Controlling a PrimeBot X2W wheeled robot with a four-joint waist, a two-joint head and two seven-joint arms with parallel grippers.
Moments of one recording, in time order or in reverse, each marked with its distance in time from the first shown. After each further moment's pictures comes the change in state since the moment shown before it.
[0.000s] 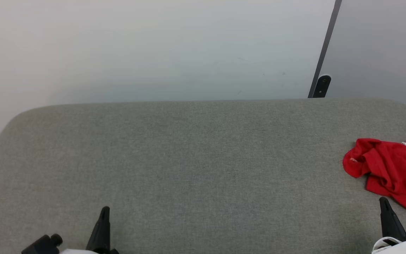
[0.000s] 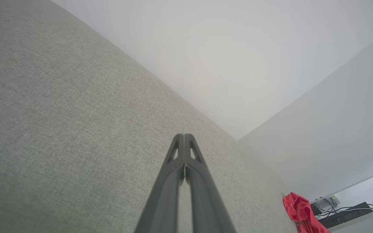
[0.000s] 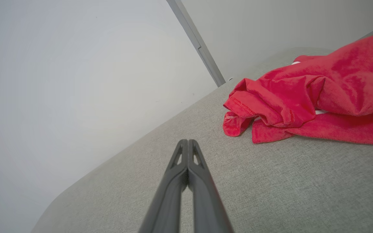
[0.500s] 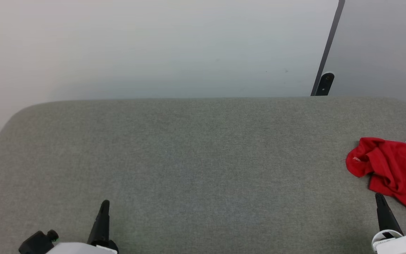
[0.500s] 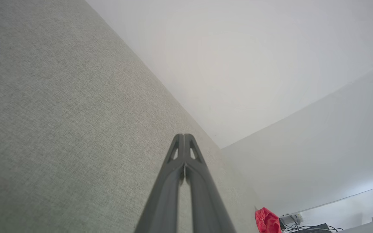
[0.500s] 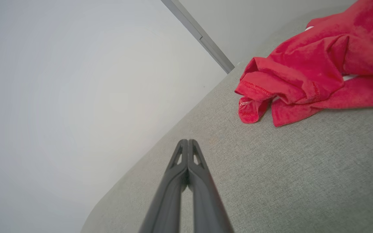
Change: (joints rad) left arm -0.038 -0.010 0.017 0.011 -0.183 0.000 0.051; right arm -0.025 0.022 -0.004 0.007 0.193 0.000 0.050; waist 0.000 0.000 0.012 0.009
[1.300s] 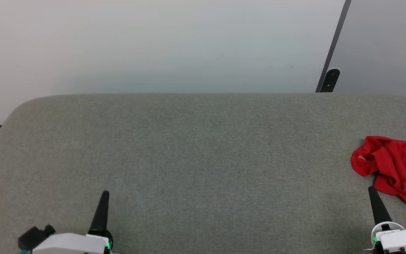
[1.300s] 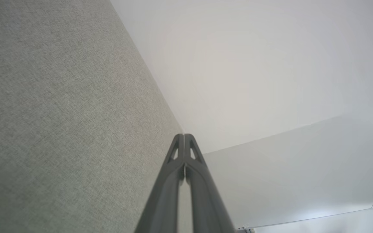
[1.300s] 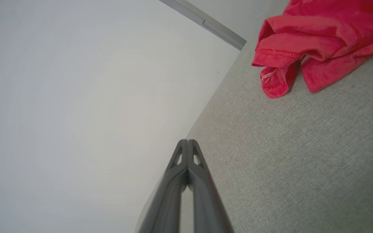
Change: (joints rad) left arm -0.045 -0.012 0.025 0.015 -0.243 0.000 0.067; right arm -0.041 0.029 -0.003 0.008 0.258 0.000 0.063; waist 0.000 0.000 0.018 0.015
